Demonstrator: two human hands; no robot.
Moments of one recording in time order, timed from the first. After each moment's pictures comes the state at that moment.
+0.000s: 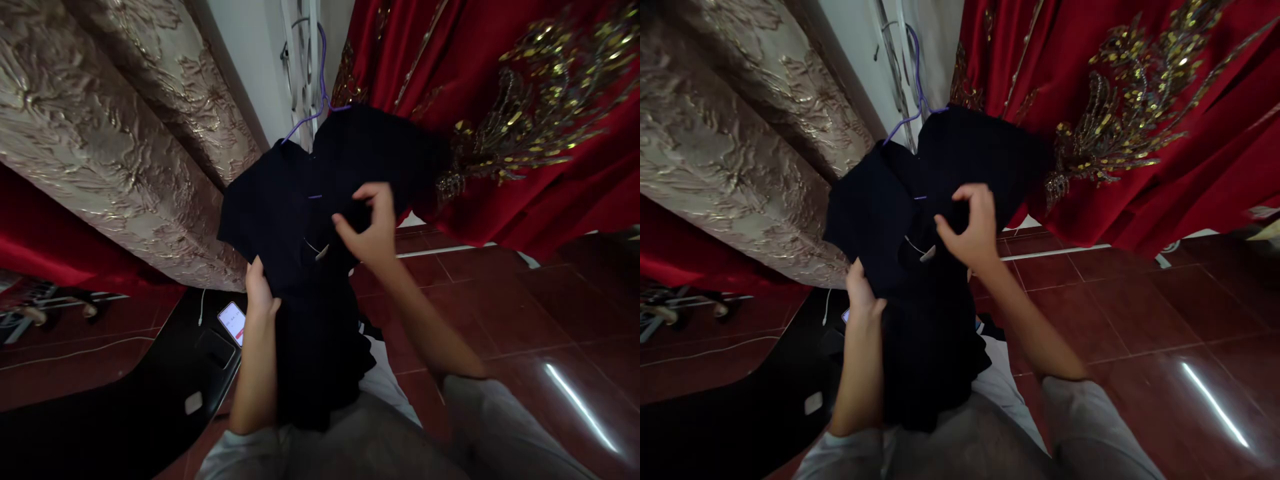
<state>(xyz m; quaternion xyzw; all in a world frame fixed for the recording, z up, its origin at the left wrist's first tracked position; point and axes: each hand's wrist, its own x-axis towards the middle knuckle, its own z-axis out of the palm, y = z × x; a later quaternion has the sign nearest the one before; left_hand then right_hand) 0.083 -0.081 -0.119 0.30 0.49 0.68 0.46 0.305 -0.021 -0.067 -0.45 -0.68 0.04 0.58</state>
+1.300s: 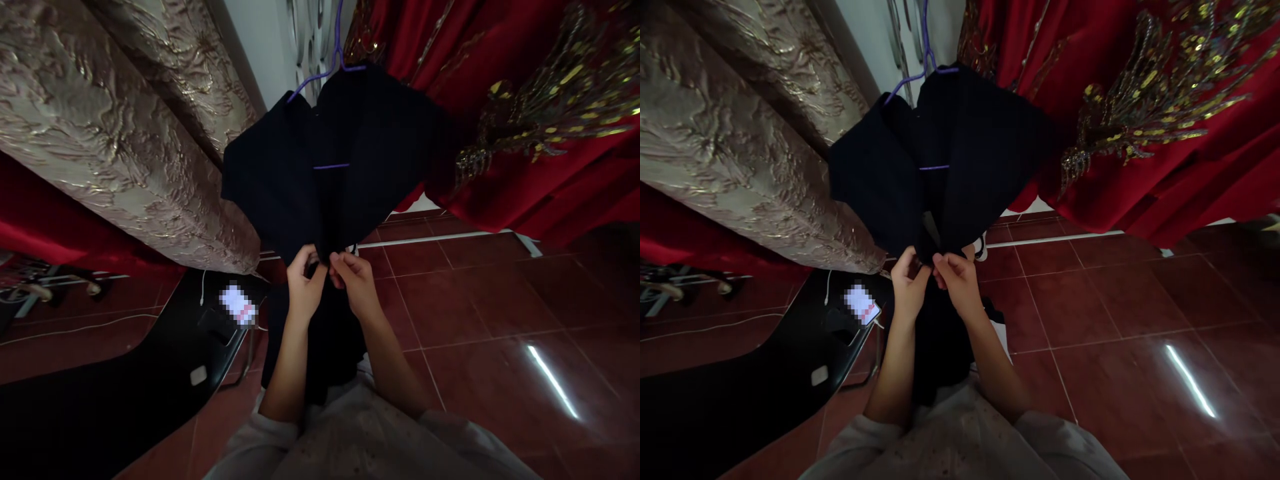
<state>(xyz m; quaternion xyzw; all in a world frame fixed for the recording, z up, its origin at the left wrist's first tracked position) 0.146 -0.115 -0.154 0.53 0.43 0.62 0.39 0.261 -0.115 -0.143 -0.40 -0.43 0.60 0.54</state>
